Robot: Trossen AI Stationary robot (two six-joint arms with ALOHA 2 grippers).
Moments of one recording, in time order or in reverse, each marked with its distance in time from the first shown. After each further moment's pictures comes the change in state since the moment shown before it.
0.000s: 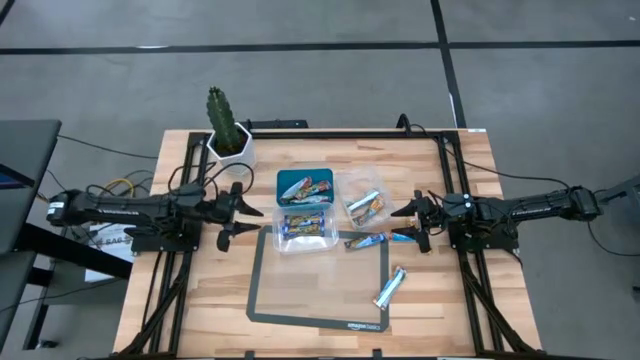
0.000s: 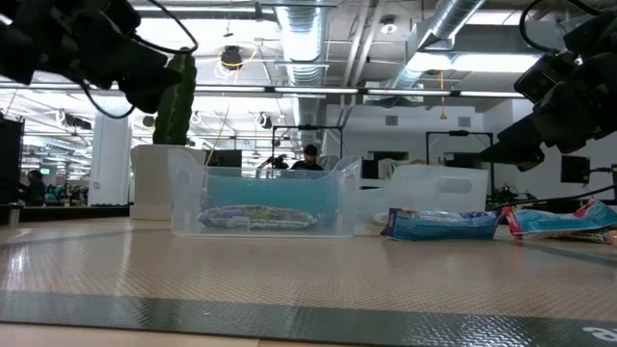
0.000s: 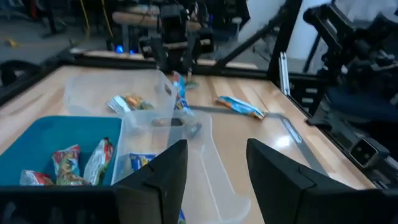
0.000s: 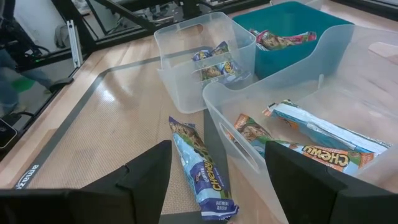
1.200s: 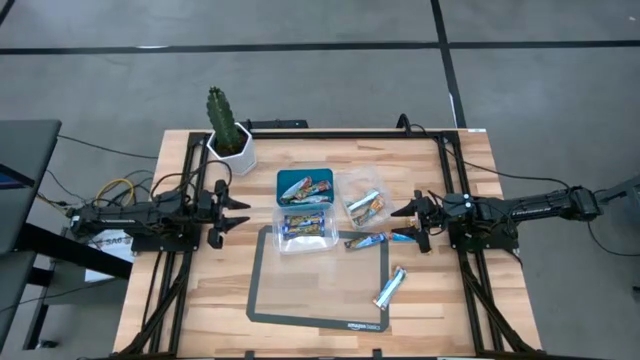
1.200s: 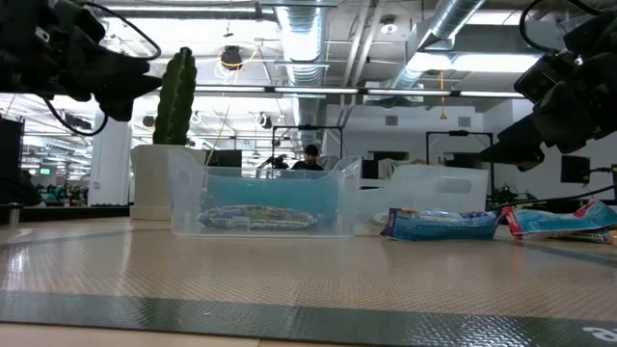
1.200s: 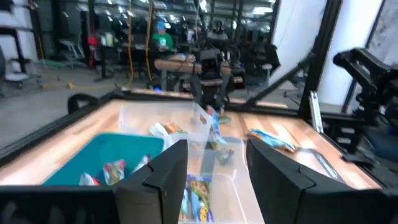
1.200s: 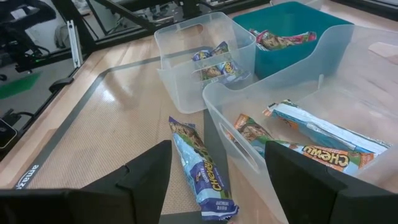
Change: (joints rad) left arm -0.053 -0.507 -0.177 -0.152 -0.219 -0.005; right arm 0.000 0.000 0.000 0.000 0.000 0.000
